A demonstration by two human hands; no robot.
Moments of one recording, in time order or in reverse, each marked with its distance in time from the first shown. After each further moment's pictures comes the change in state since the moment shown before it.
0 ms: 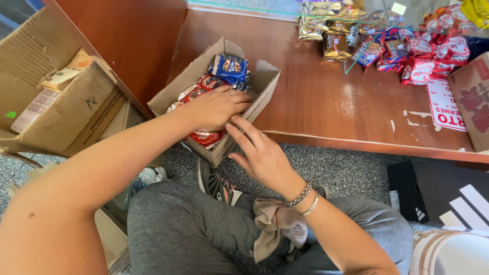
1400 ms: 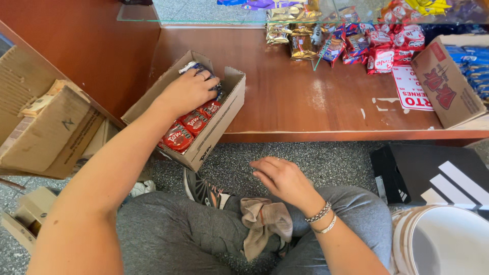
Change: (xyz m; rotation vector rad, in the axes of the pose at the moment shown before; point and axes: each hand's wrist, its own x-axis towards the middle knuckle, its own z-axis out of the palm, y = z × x) left_hand 0.033 -0.037 0.002 0.679 0.222 0.021; right_hand -0.096 0.016 -0.062 0.211 -0.102 0.237
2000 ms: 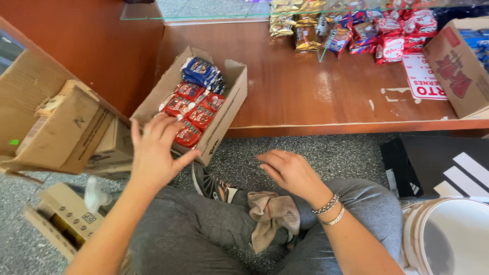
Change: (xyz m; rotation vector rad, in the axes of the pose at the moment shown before) left_hand -0.104 0.087 -0.146 -0.432 -0.036 -0.690; right_hand -0.006 0.010 0.004 -0.012 -0.060 0.074
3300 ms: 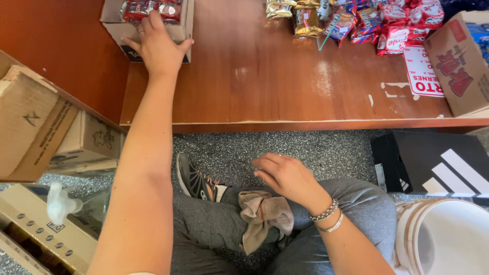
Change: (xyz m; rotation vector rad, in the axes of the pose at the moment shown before) left_hand 0.202 -0.098 0.178 0.102 0.152 -0.547; right_hand 0.002 0.013 0.012 -0.045 -0.220 0.029
